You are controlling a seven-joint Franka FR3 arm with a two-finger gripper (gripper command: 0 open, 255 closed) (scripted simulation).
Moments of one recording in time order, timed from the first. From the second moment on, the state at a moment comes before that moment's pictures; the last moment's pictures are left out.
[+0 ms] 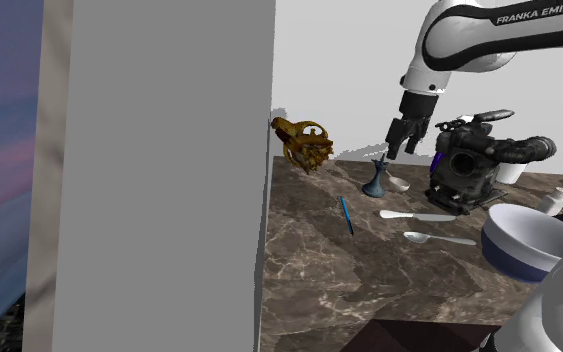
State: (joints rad) arm -0.05 -0.45 -0.19 -2.26 -0.03 1.77 -0.19
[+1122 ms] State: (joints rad) arm -0.08 -0.12 -0.29 -2.14 -0.06 2.01 -0.37
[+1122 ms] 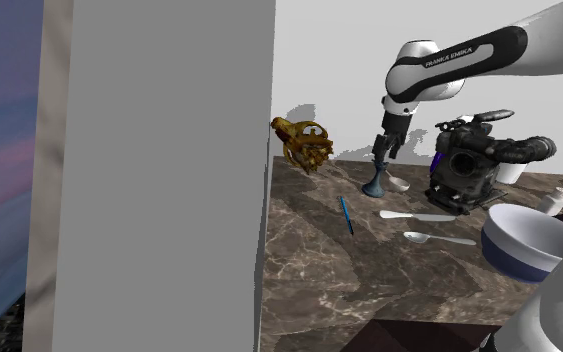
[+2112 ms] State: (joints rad) arm -0.08 -0.12 -0.29 -2.15 -0.06 2.02 -0.37
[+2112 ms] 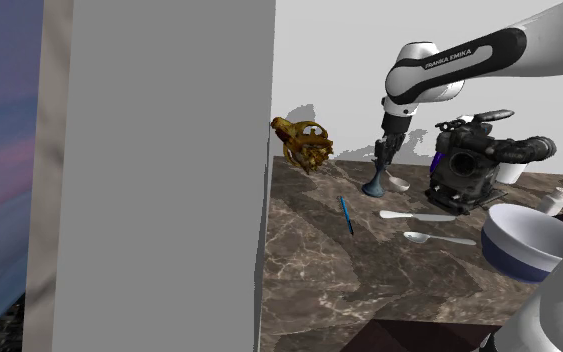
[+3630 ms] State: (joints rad) arm -0.07 -0.16 -0.28 -1.92 -0.06 1.75 -0.37
